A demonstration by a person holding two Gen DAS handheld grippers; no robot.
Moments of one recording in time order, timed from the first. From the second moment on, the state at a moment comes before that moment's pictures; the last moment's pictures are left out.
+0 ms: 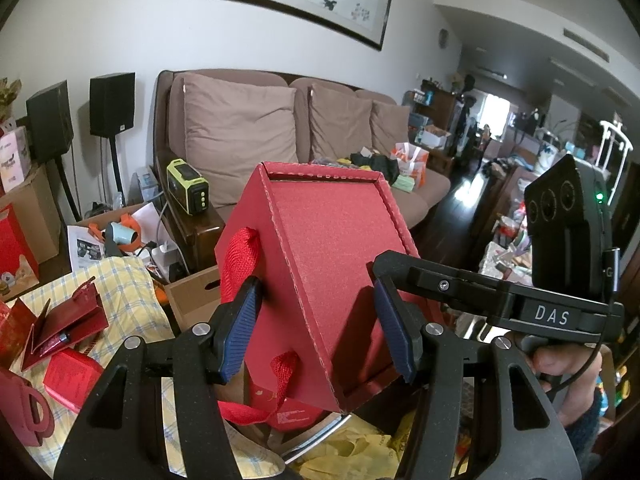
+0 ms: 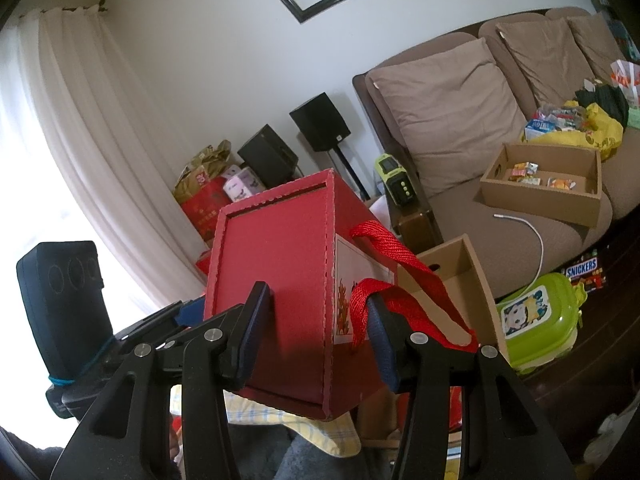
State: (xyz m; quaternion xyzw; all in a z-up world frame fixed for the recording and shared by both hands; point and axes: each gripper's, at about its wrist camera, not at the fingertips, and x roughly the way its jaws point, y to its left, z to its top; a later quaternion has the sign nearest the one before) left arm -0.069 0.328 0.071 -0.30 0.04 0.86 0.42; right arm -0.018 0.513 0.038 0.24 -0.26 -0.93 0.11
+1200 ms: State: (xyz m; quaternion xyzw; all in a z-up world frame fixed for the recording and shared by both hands) left arm -0.097 0.342 0.038 -0.33 0.03 0.85 0.41; right arm -0.048 0.523 0.011 0.27 -0.27 -0.92 0.11
